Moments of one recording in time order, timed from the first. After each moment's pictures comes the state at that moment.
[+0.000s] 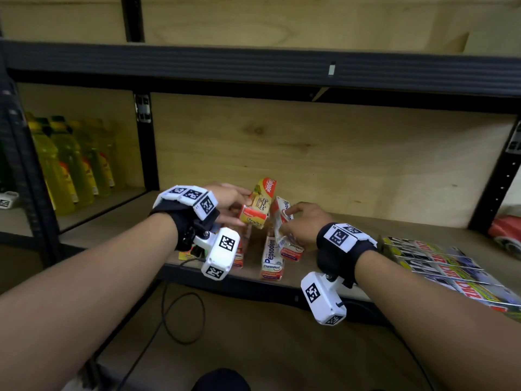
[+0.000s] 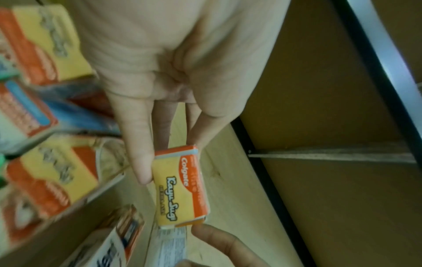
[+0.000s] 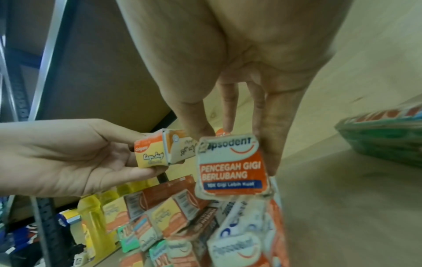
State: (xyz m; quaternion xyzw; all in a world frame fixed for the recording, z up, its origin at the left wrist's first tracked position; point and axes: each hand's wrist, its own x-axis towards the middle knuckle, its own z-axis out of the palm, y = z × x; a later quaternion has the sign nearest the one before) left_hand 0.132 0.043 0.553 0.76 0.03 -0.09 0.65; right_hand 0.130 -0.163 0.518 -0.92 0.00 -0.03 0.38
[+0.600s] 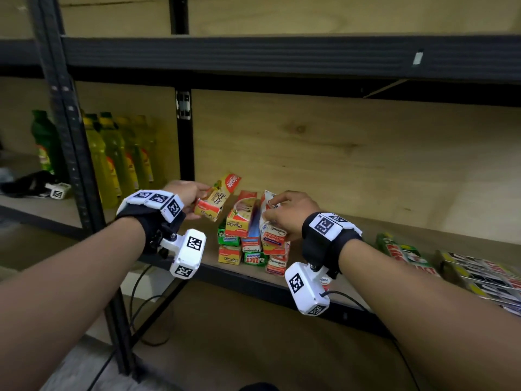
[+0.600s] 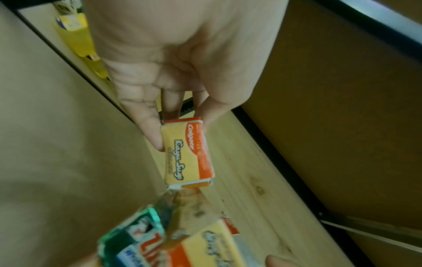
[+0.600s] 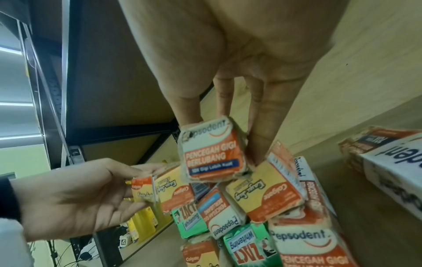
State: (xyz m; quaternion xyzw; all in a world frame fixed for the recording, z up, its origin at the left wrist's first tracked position) left_hand 0.151 0.185 0.532 0.75 0.18 0.09 0.63; right_hand 0.166 -0.046 0.521 -0.89 -0.06 -0.02 0.45
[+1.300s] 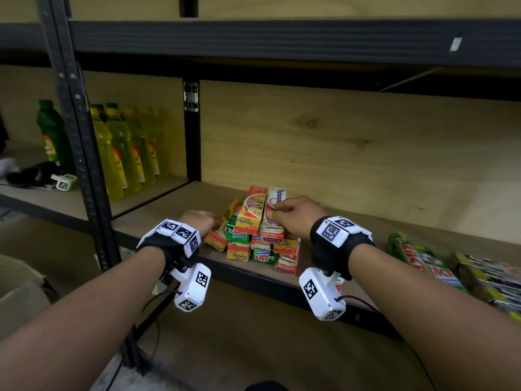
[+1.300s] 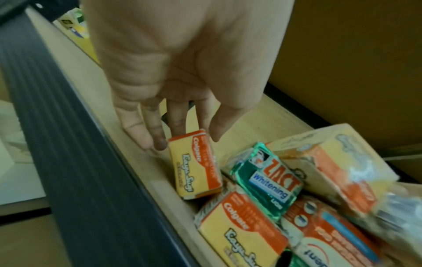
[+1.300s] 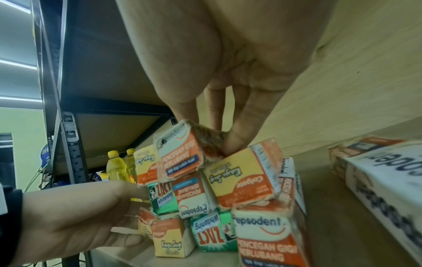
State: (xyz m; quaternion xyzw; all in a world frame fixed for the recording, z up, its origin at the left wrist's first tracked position) left_hand 0.167 0.196 0.456 0.84 0.16 0.04 0.52; right_hand 0.180 -0.037 0.502 -0.93 -0.12 -0.01 0.34
